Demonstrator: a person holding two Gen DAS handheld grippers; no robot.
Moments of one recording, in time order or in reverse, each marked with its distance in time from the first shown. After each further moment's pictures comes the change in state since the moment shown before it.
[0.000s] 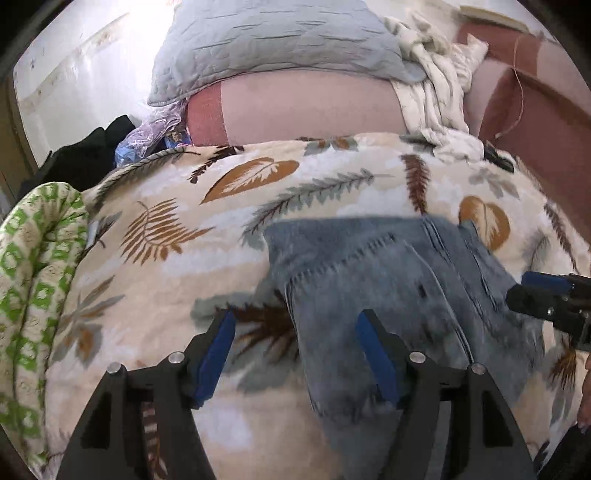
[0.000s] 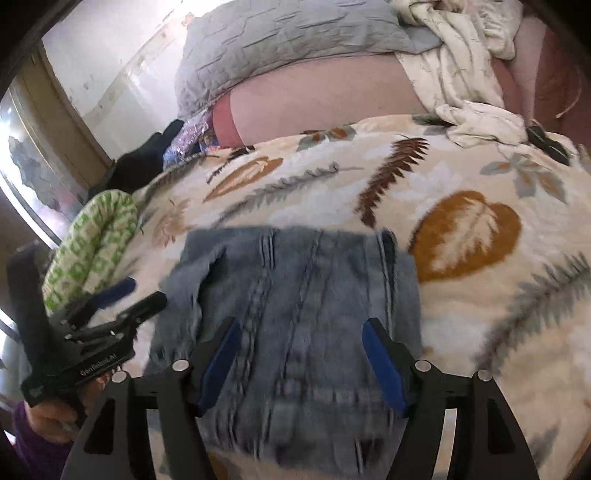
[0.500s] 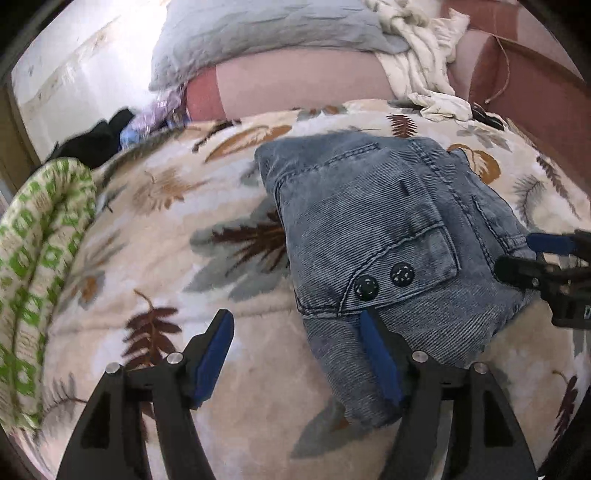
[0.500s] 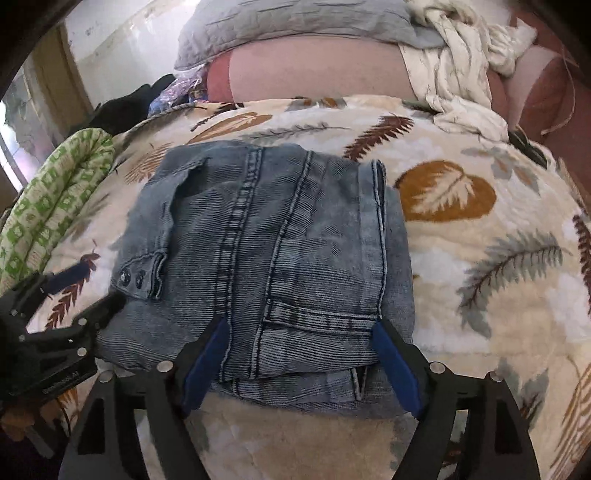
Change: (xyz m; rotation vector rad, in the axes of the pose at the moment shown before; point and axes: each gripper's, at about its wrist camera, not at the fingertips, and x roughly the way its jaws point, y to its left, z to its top) left arm -0.005 -0.009 -0.063 0.026 0.045 0.025; right arm 0.008 0.015 -0.047 -0.109 0.061 -0.166
